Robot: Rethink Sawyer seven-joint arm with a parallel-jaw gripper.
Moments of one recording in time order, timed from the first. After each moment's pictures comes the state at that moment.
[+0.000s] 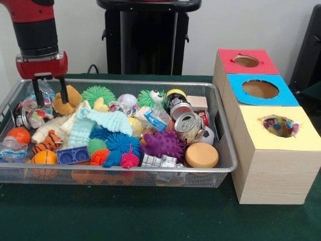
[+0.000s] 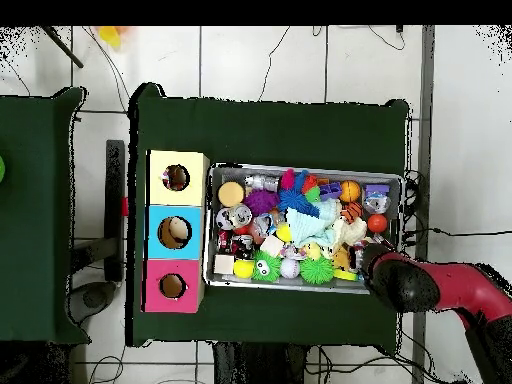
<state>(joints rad) -1.23 -0.58 0.74 1.82 -0.89 0.57 1.63</state>
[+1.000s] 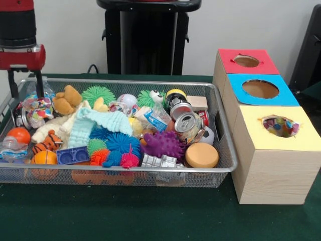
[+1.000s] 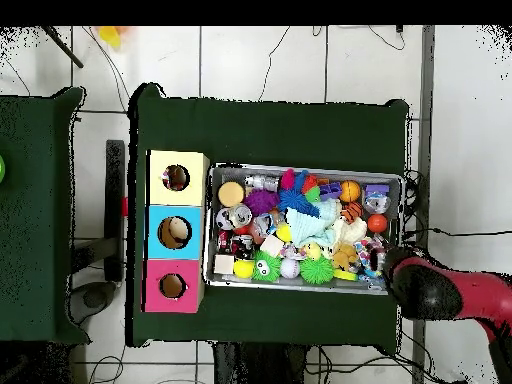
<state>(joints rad) -1.25 -0.62 0.71 1.80 -0.91 0.55 1.63</state>
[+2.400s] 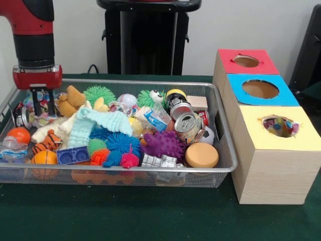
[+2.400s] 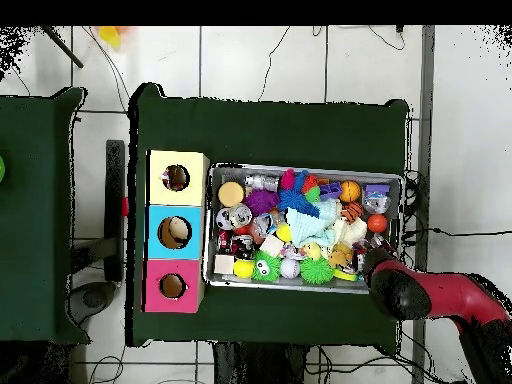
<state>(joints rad) -1.17 -0.53 0.59 1.78 -0.98 0.37 1.63</state>
